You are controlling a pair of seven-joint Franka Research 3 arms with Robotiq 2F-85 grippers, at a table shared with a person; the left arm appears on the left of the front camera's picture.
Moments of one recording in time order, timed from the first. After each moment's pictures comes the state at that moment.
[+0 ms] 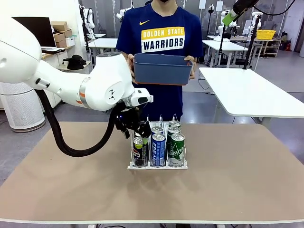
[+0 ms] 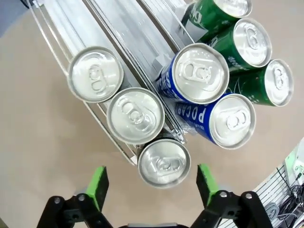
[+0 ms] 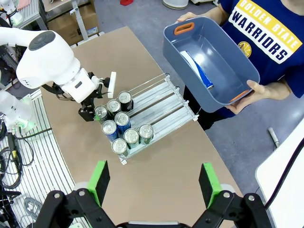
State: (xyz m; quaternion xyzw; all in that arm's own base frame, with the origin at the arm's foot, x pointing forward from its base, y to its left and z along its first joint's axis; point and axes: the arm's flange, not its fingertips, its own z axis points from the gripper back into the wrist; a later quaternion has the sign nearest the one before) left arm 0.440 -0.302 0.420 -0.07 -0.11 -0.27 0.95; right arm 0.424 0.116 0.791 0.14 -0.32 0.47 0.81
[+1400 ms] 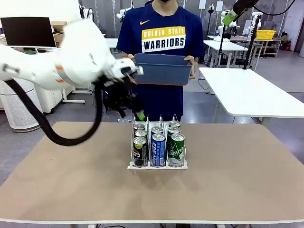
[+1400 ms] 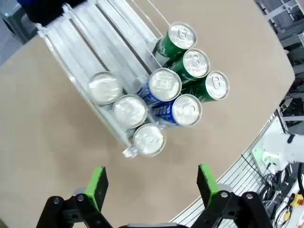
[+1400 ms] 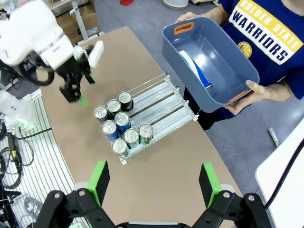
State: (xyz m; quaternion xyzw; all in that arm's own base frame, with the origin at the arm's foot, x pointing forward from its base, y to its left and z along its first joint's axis) left arm 0.435 -0.247 0.519 -0.17 -0.15 -0.29 0.93; right arm 0.424 0.116 0.791 0.14 -0.32 0.47 0.81
